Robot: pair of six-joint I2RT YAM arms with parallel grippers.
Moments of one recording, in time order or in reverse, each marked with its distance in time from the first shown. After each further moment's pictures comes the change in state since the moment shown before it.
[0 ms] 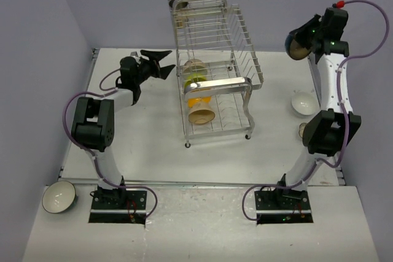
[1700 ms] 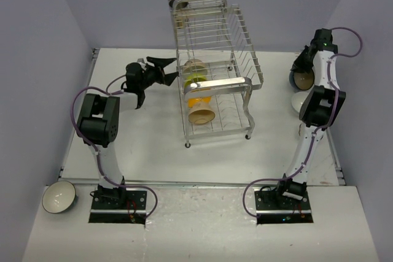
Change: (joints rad) left arm -0.028 0.072 -0.039 0.085 0.029 -0.025; right arm -0.120 0.606 0.460 -0.457 0.099 -0.280
